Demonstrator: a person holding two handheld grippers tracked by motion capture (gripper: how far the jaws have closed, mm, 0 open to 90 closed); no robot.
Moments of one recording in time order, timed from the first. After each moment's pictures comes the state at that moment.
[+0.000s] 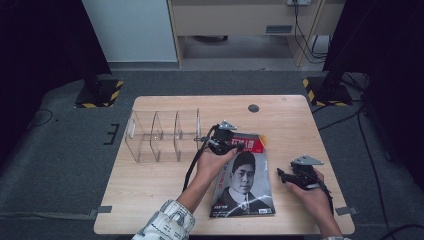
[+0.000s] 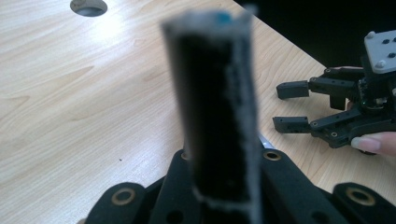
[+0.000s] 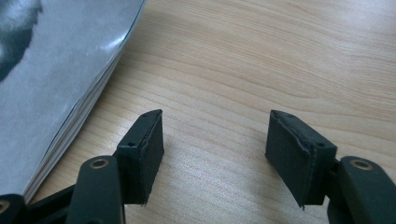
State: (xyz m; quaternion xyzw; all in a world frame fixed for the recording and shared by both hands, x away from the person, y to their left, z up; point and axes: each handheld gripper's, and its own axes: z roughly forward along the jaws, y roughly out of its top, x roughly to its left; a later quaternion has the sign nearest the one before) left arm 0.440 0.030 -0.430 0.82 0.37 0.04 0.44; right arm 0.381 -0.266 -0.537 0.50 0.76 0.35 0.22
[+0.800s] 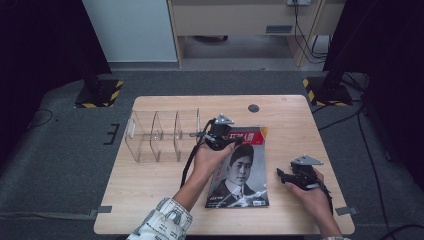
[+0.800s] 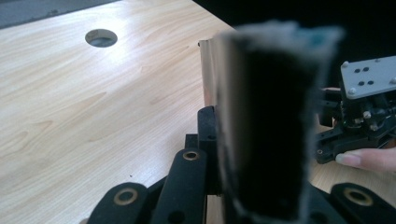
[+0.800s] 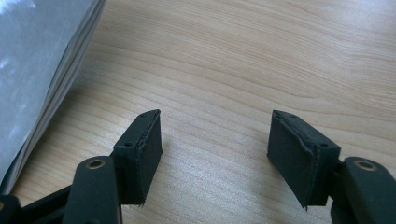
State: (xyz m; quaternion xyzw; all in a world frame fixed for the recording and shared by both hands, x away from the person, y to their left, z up) left arm 0.438 0.039 -0.403 0.81 0.36 0.06 0.46; right arm 0.381 -0.265 -0.537 0.50 0.76 0.35 0.22
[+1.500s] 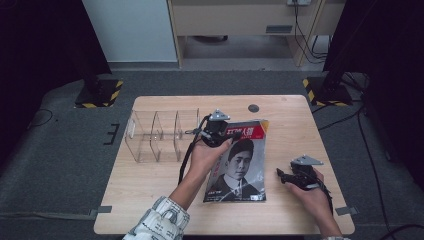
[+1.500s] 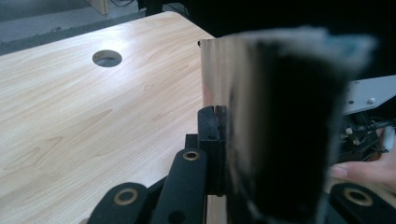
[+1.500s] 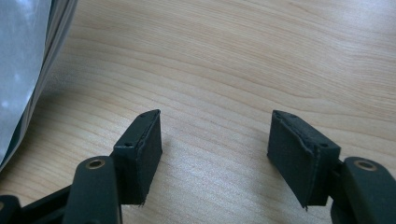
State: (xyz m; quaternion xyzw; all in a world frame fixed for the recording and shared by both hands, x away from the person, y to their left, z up) left arm 0.437 0.048 -0.388 0.80 0.35 0.07 0.49; right arm 0.381 -0.265 -0.537 0.50 0.76 0.35 0.22
